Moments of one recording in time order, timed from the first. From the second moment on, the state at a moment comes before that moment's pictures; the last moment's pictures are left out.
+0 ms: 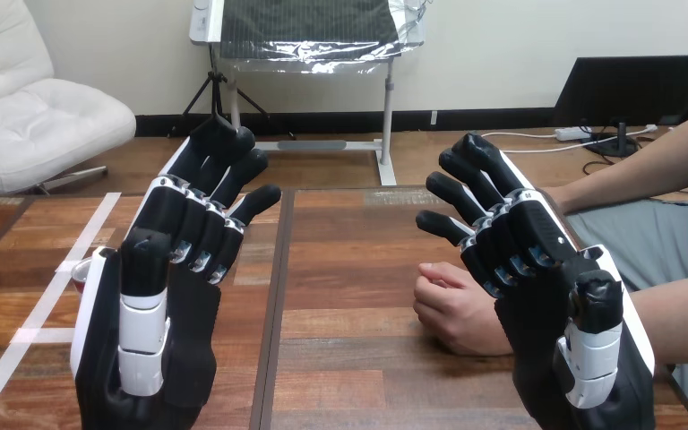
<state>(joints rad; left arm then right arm) 0.44 0.11 -0.14 -0.43 -0.46 -0.45 -0.27 0.42 -0.13 0.14 -0.43 0.32 -0.42 0.35</state>
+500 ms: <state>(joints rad) 0.44 0.11 -0.14 -0.43 -0.47 -0.44 -0.28 0.42 -0.13 0.14 -0.43 0.32 -0.42 0.35</state>
